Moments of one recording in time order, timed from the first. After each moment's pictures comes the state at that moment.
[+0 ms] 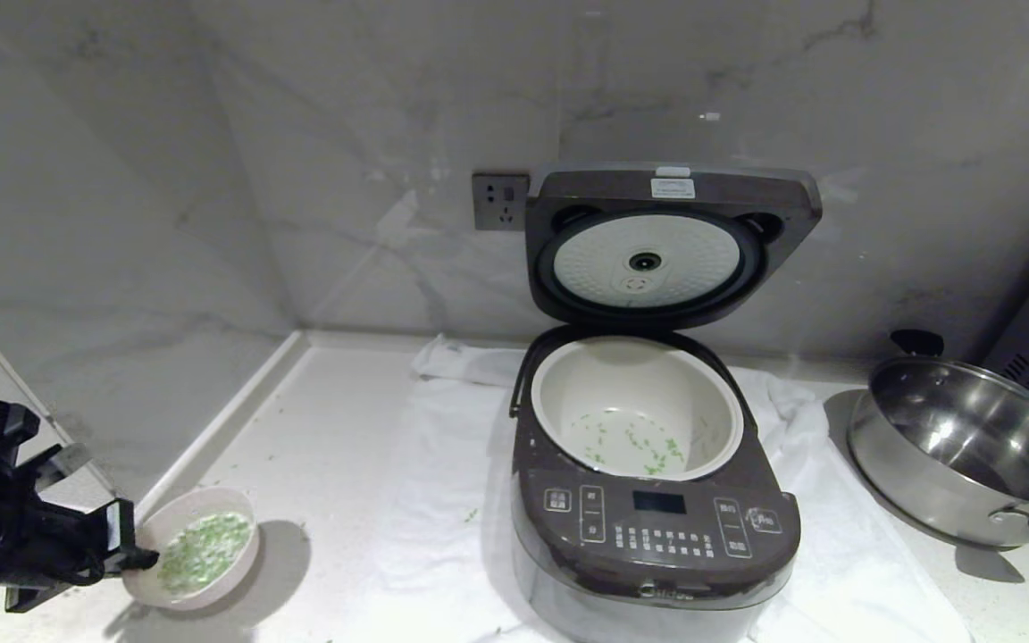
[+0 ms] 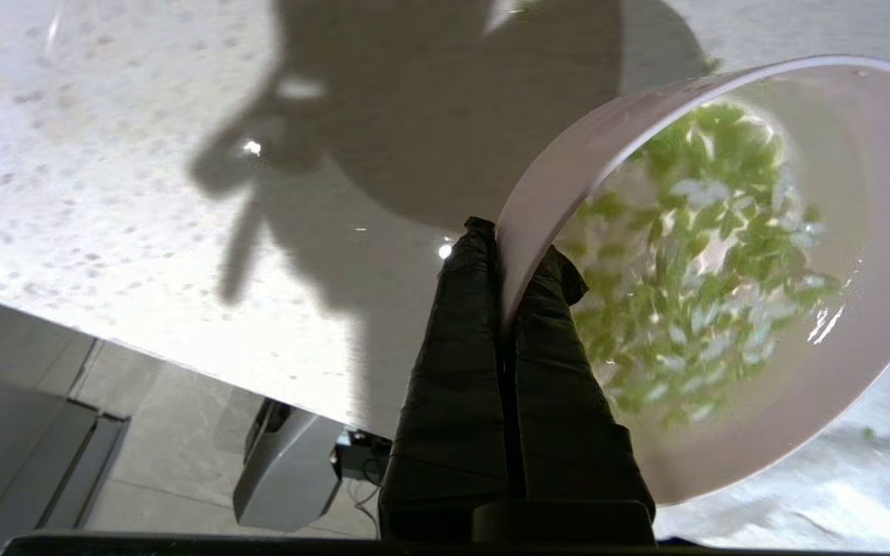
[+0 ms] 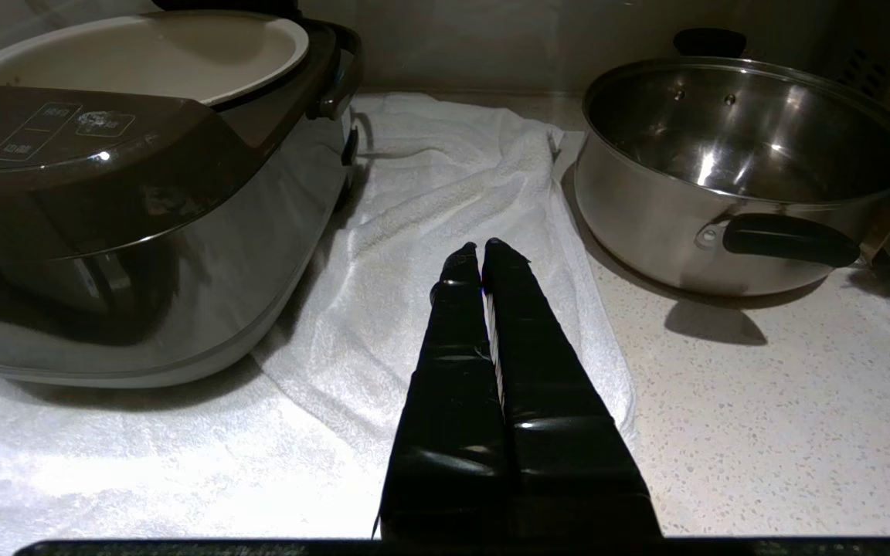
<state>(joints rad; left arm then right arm) 0.40 1.75 -0.72 0.15 -0.32 -0.11 0.01 0.00 0.00 -0.01 0.00 0.01</state>
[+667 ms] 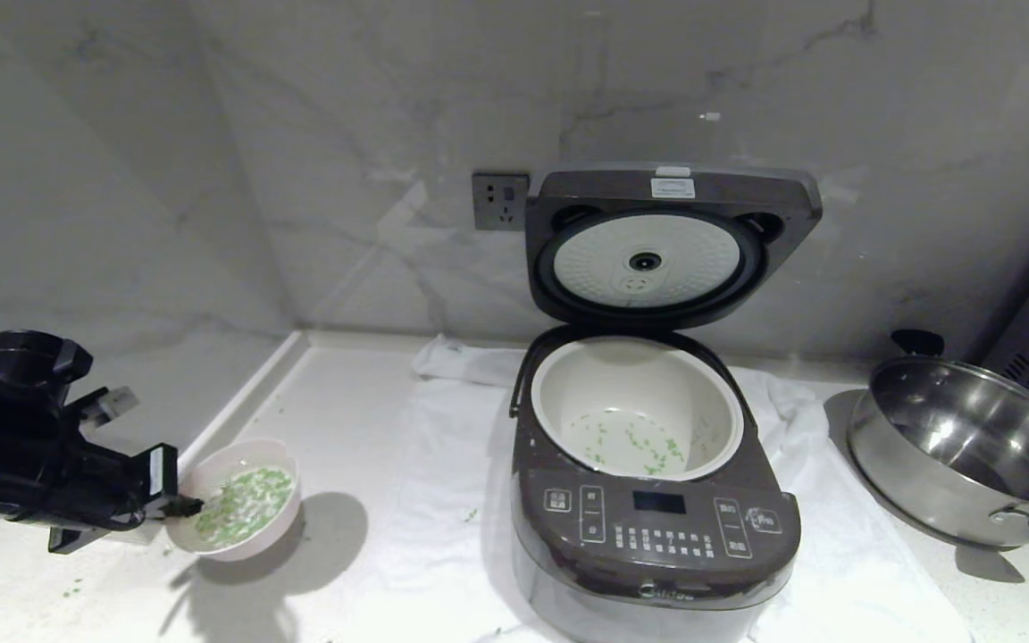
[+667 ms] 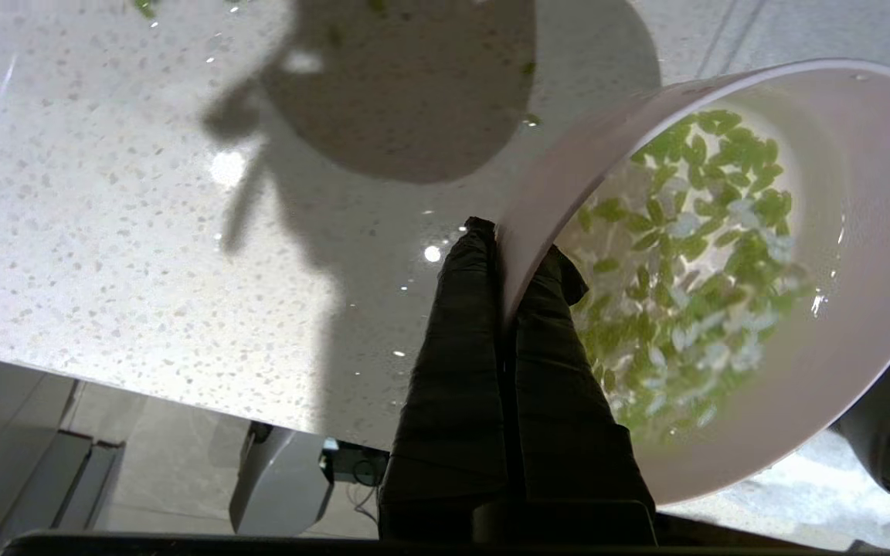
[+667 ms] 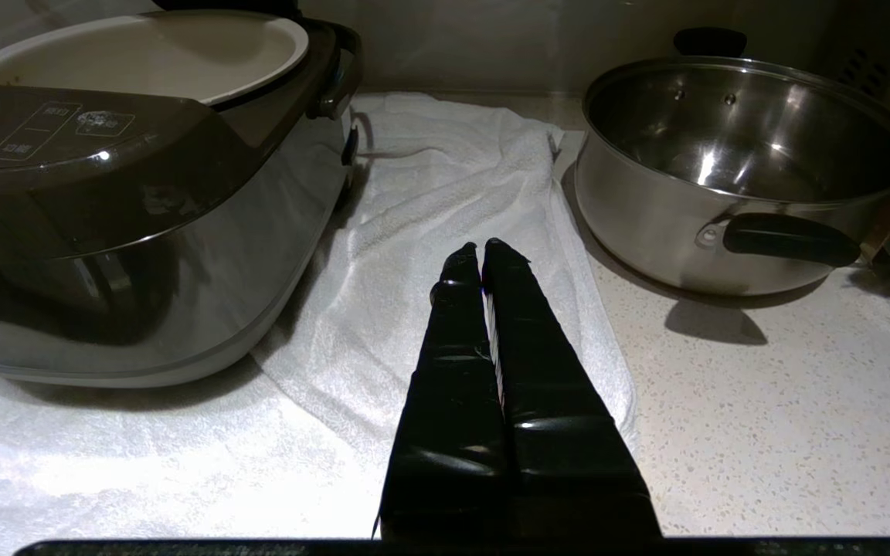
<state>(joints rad) 0.22 1.70 -0.89 0.31 -0.32 -0.21 0.01 0.00 0.00 -0.01 0.00 0.01</state>
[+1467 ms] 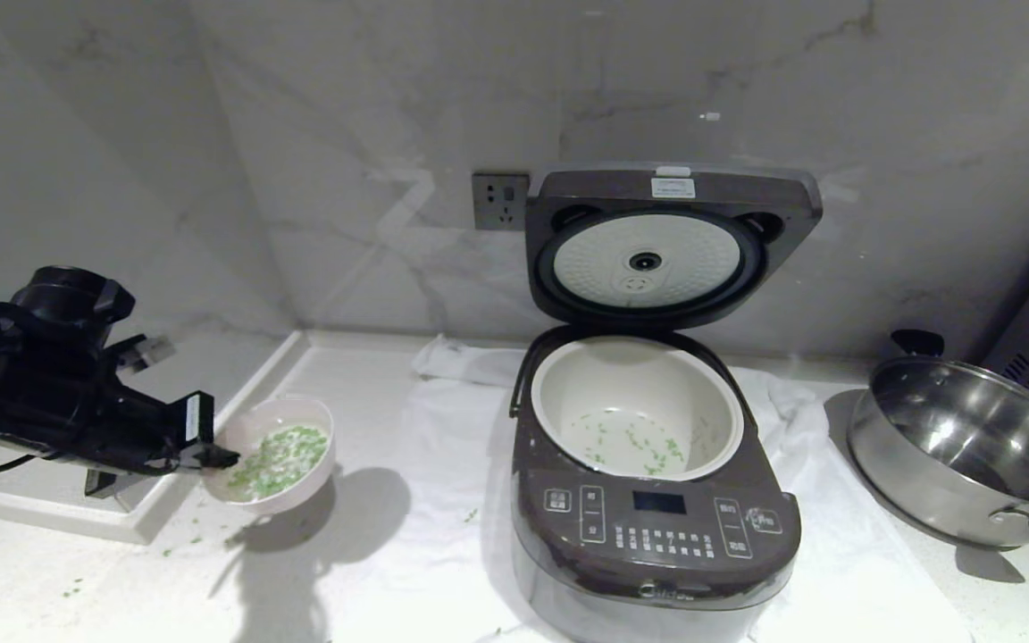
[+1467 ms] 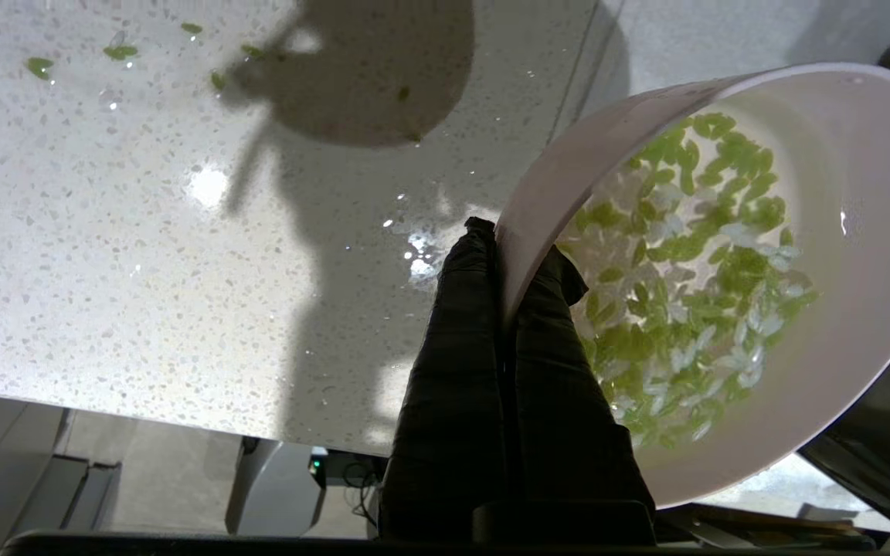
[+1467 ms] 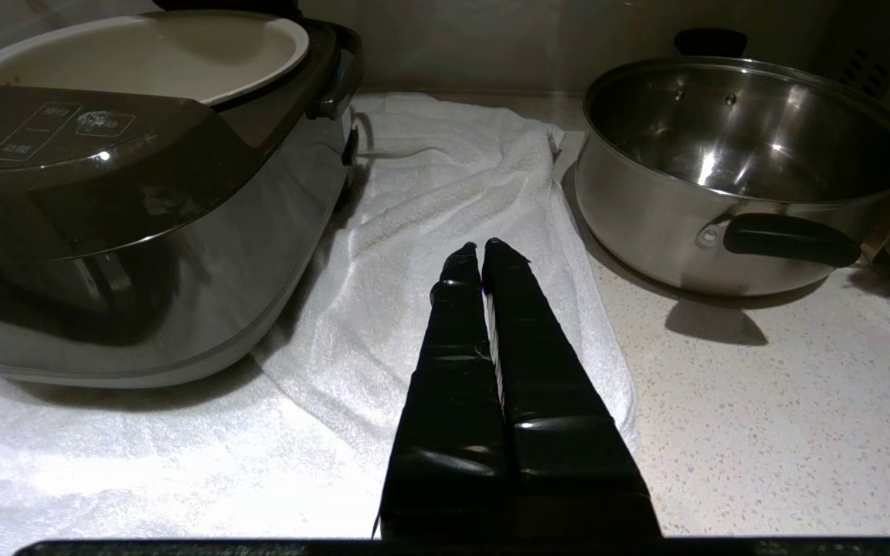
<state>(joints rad) 0.09 1.69 -1.10 0.47 -0.31 -0.28 0.01 0.00 0.00 -0.01 0.00 0.01</state>
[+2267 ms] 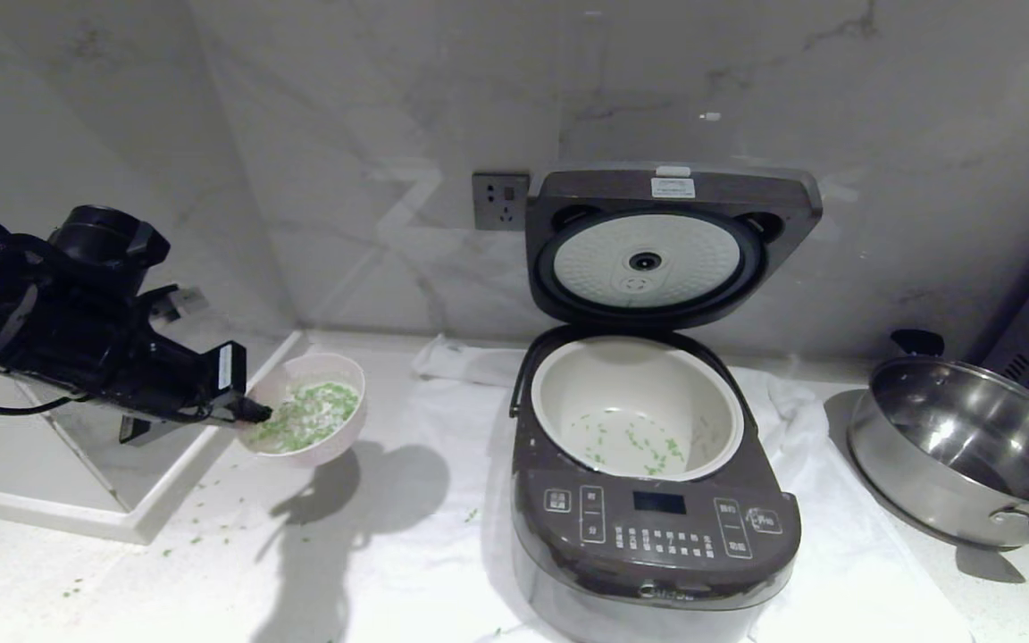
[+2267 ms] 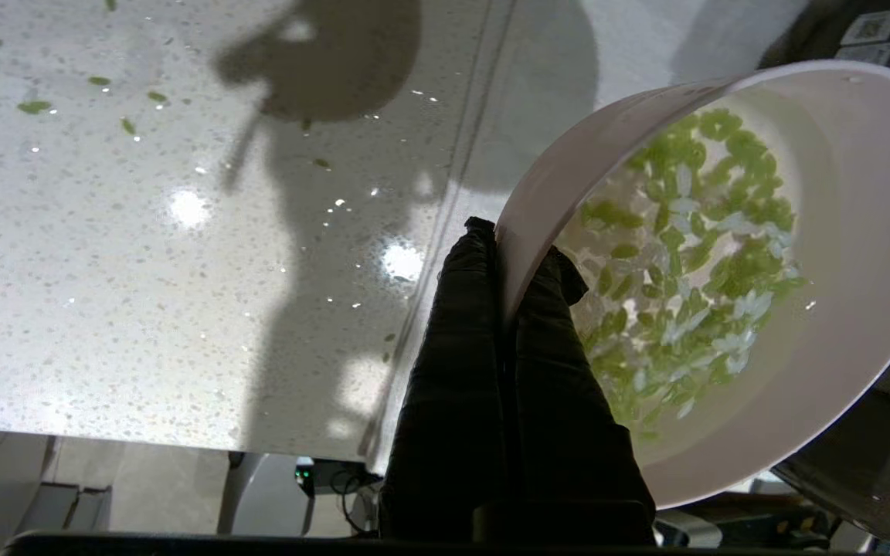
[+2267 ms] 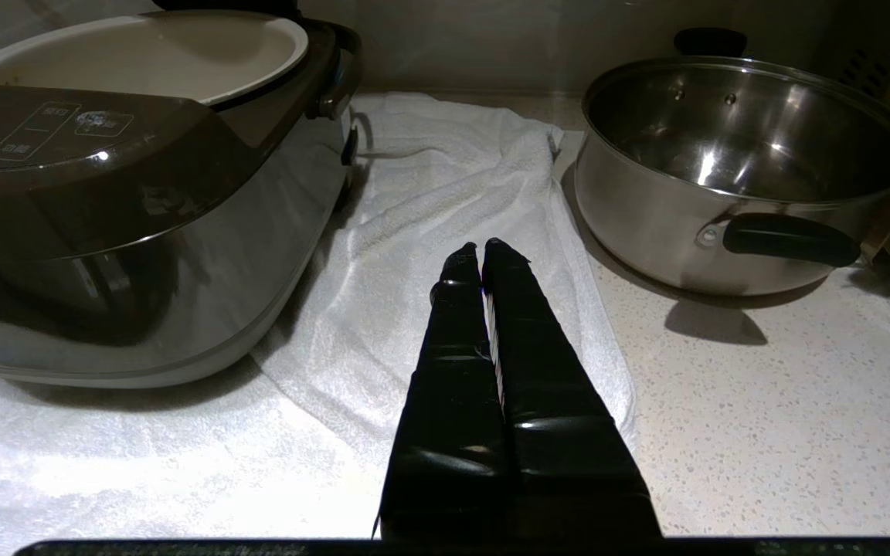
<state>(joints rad) -0.02 1.72 -1.32 0.61 -0.30 -0.34 0.01 0.00 0.00 -0.01 0.00 0.01</state>
